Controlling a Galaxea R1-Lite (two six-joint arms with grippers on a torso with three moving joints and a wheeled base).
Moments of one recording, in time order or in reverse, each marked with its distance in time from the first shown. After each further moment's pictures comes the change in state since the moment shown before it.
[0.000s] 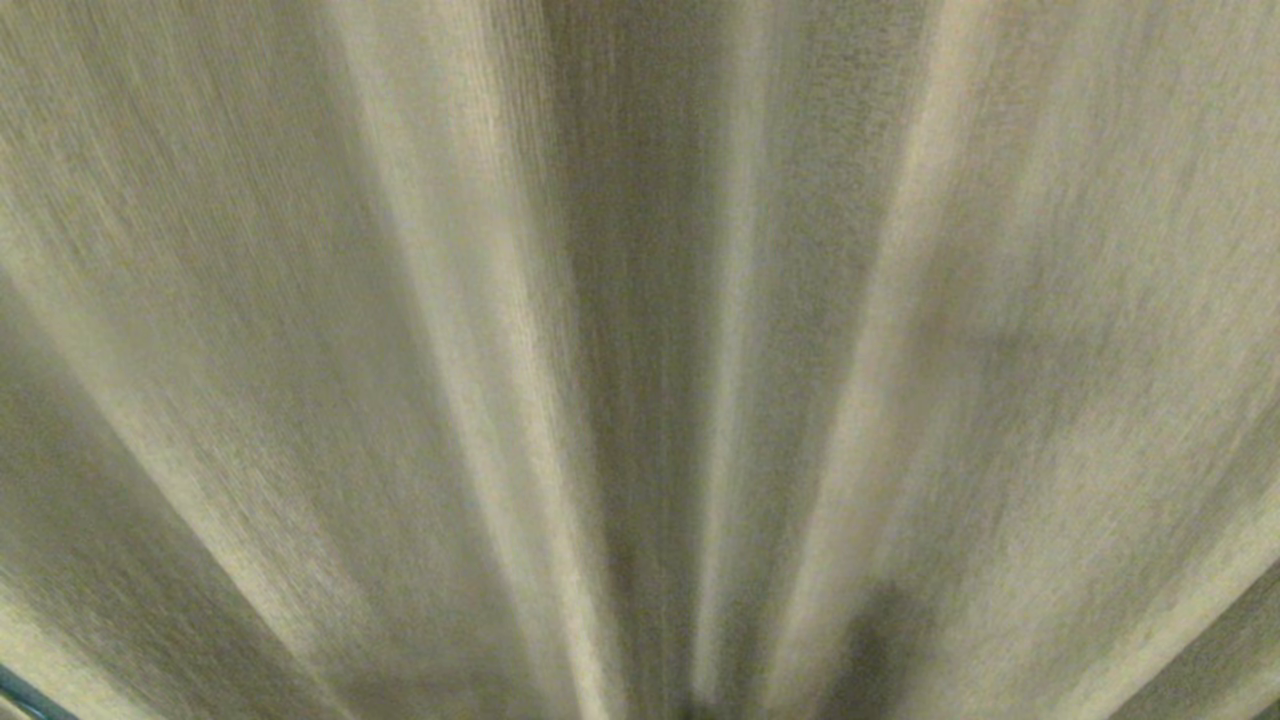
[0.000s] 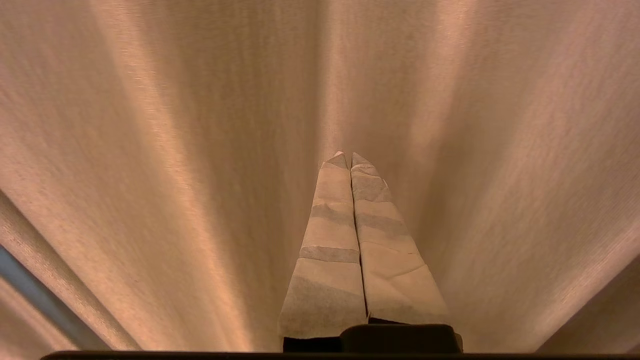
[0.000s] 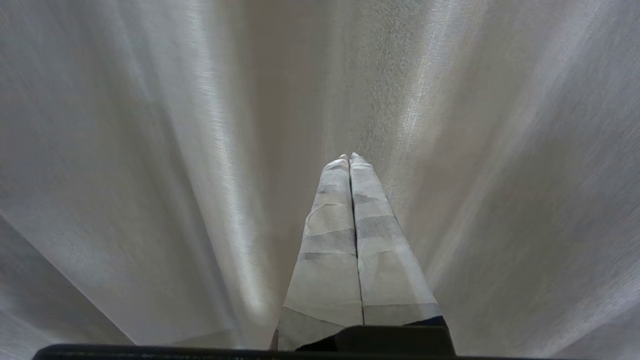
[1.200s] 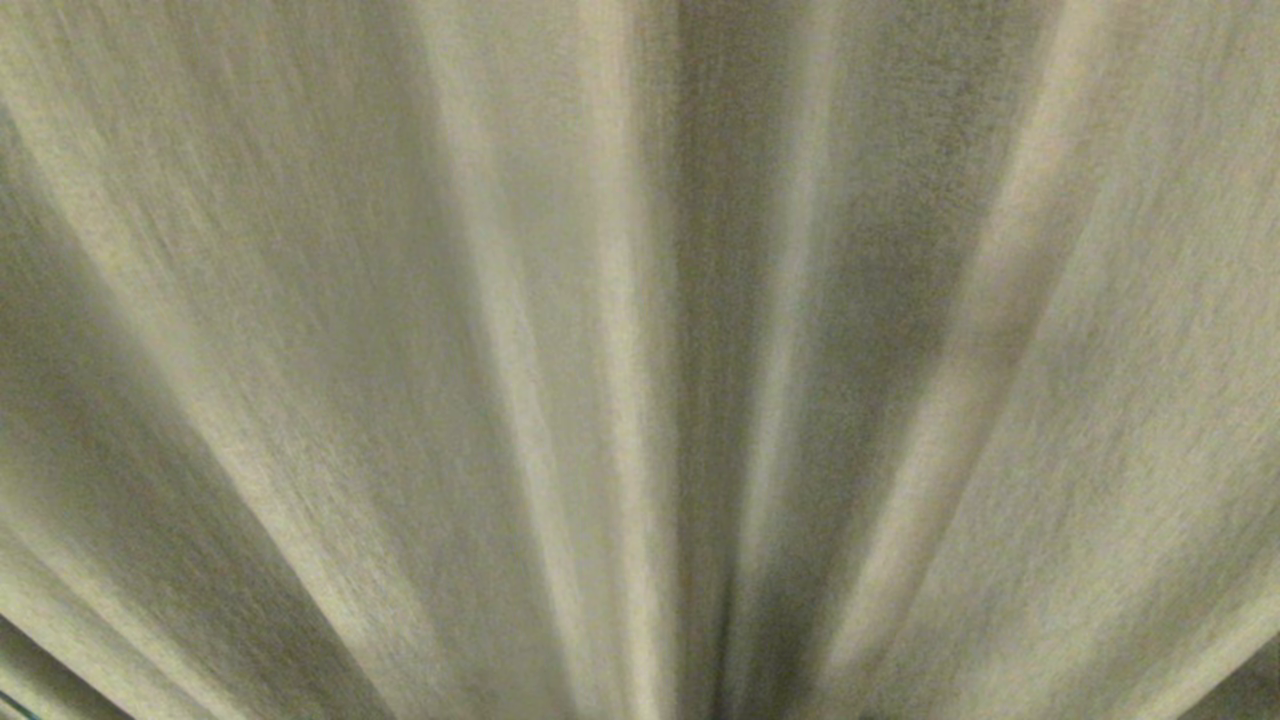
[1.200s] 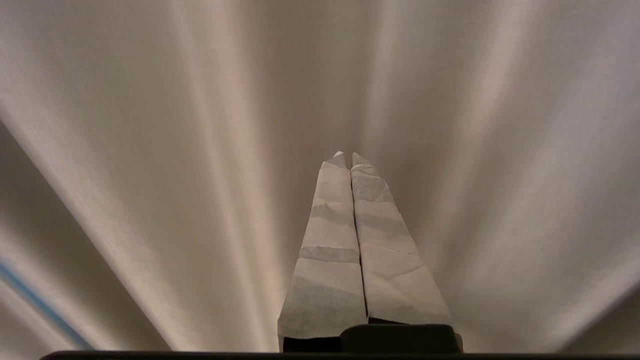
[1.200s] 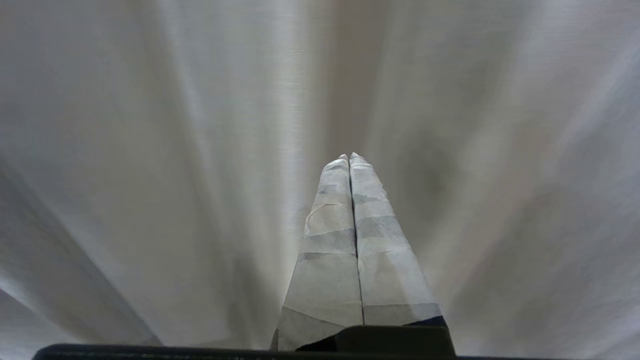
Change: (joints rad) left arm -0.001 0.000 0.000 0.001 0.000 -0.002; right arm -0.001 -0.001 0.000 -0.001 0.000 0.000
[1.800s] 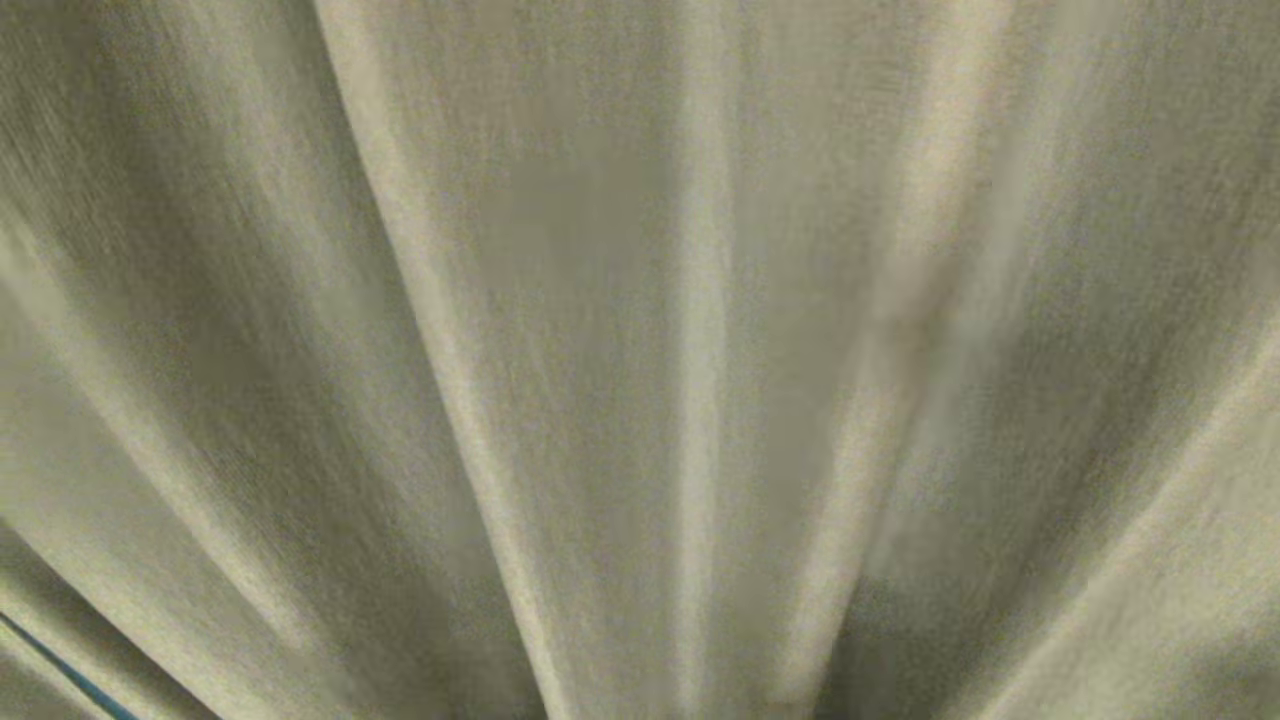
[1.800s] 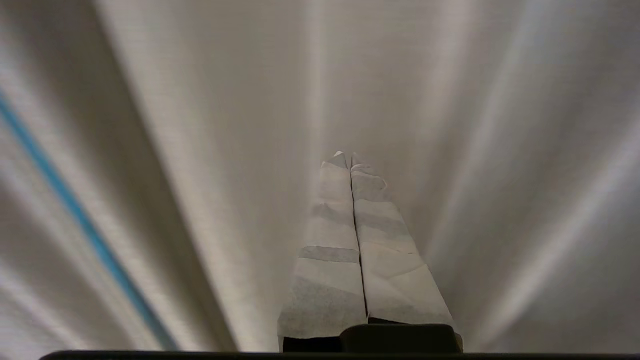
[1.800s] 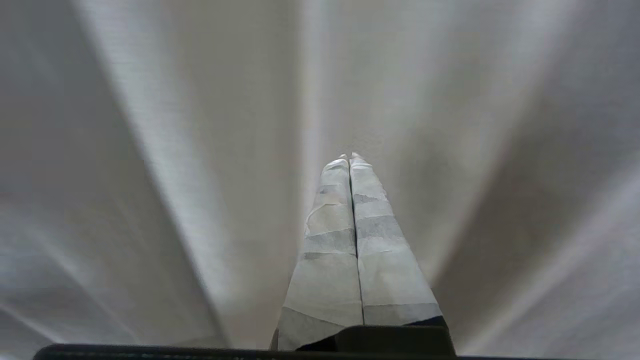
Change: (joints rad) left arm 0.001 0.000 0.000 0.000 0.000 0.001; right arm 0.001 0.000 0.000 0.001 0.000 0.000
